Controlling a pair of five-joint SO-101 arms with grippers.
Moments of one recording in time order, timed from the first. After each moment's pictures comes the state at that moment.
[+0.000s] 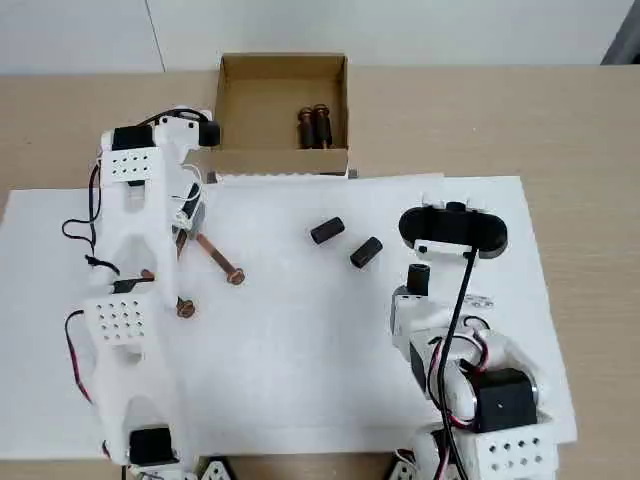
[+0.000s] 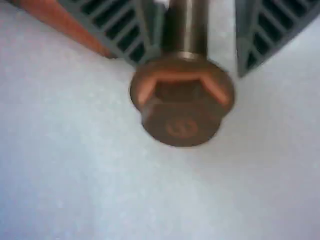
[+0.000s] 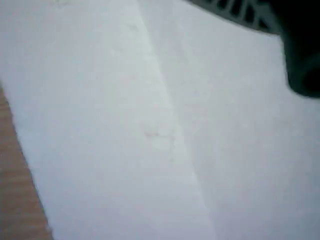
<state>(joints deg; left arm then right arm) -10.2 50.6 -43.1 97.5 -15.3 -12.9 -72.5 53.4 75.9 -10.3</state>
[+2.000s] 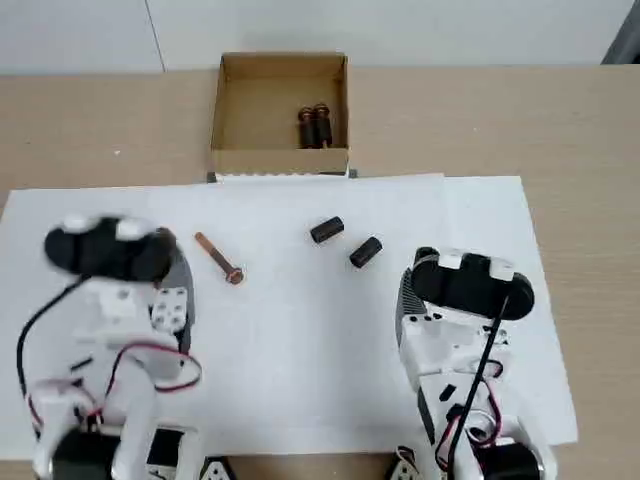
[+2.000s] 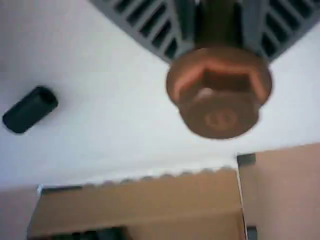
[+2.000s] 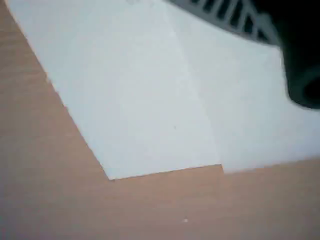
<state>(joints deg) 0.7 -87.9 52.9 71.3 2.2 -13.1 -102.9 66.5 65.5 -4.3</state>
